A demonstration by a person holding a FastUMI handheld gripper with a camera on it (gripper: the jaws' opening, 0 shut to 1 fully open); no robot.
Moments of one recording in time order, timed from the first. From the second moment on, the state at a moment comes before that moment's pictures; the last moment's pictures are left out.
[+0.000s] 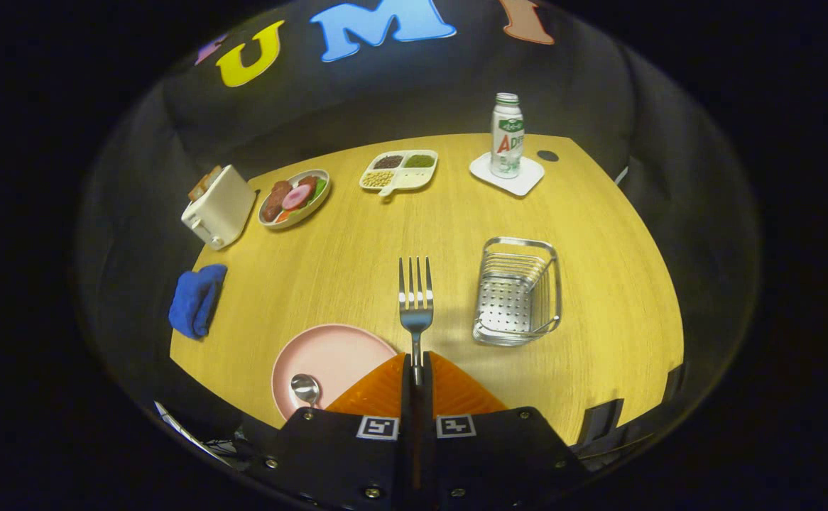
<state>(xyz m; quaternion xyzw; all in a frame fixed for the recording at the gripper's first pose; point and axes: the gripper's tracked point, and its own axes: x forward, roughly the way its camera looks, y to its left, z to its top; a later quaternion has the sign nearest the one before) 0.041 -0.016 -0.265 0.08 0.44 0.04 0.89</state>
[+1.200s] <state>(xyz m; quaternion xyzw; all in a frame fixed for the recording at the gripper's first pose) 0.055 -0.097 -0.271 0.07 0.50 -0.03 0.86</state>
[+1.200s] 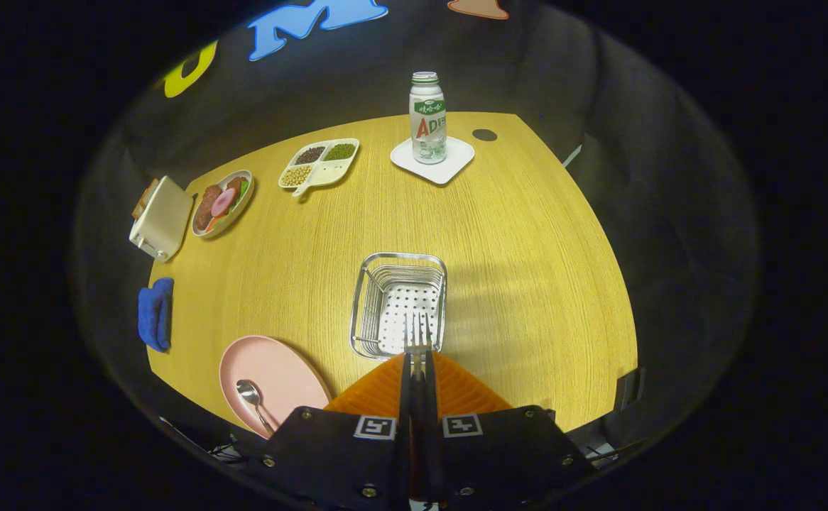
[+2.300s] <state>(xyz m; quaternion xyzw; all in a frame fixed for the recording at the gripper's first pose) 0.047 0.011 -0.204 0.00 0.40 0.09 0.91</state>
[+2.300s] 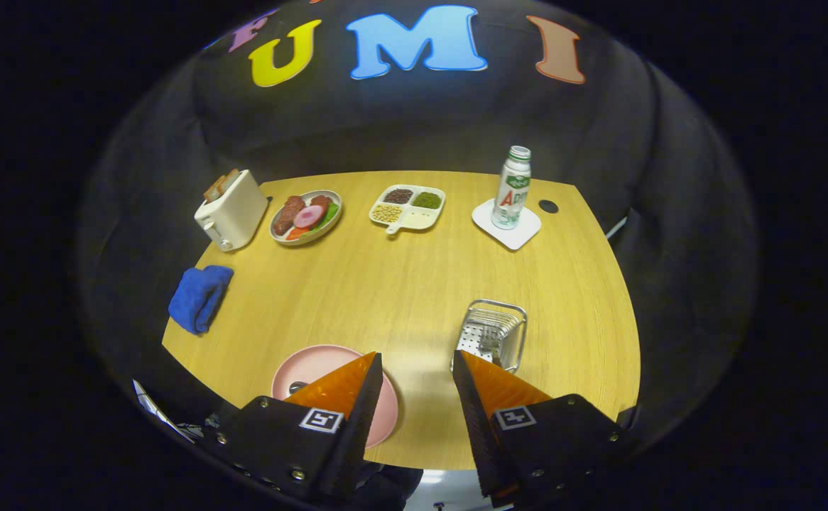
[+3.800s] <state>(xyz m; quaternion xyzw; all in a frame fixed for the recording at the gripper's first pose) -0.062 0.138 -0.393 -0.08 0.58 0.23 0.77</state>
